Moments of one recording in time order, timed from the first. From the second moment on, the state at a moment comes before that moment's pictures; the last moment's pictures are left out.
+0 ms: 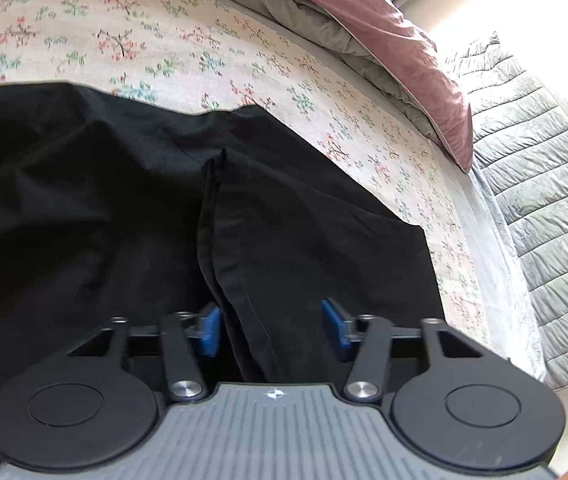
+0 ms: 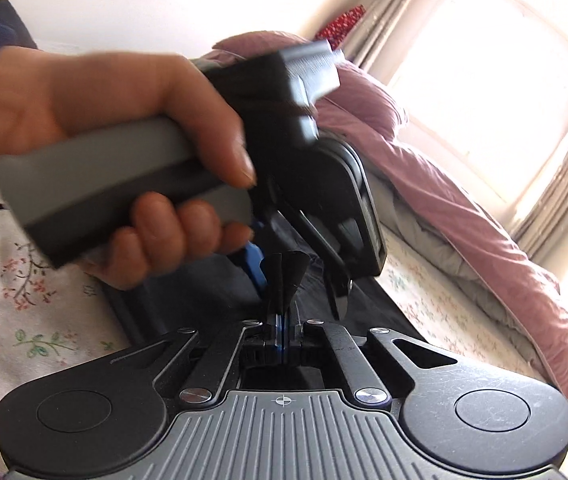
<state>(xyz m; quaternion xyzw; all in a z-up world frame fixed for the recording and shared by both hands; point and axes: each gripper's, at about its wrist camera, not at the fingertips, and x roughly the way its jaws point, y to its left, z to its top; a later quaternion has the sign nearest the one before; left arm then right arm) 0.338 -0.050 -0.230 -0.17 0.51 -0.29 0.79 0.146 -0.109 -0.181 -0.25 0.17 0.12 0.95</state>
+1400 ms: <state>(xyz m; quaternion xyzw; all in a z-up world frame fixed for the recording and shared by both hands) 0.375 0.157 -0.177 -0.07 0.38 -0.14 0.91 0.179 0.055 -0.142 -0.18 0.09 0.22 0.95</state>
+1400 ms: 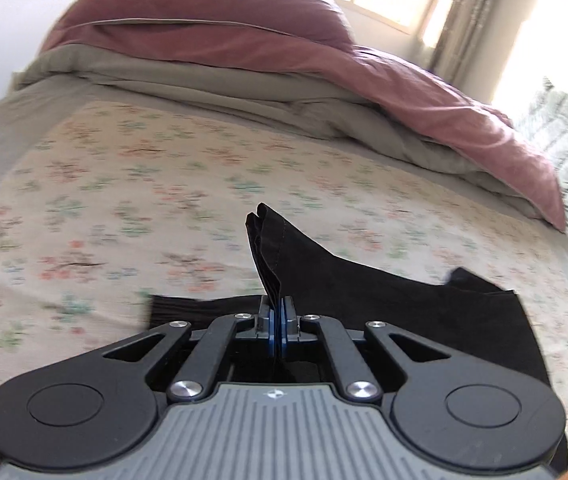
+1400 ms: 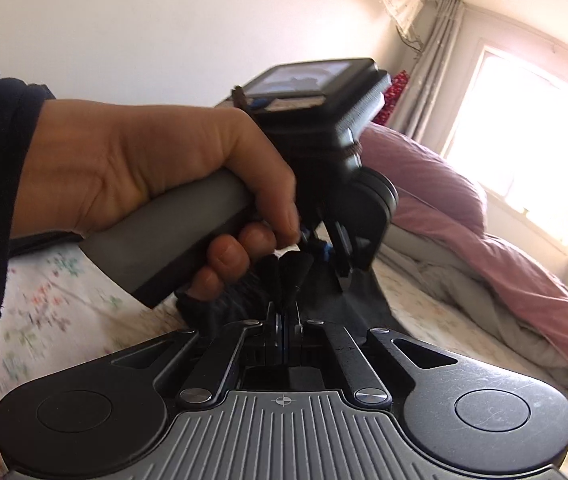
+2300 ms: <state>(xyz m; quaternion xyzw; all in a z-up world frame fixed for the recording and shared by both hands) 0.362 0.174 -0.156 -0.08 0.38 -0.07 0.92 0.166 0.032 -0.136 -0.20 0.22 0.37 0.88</state>
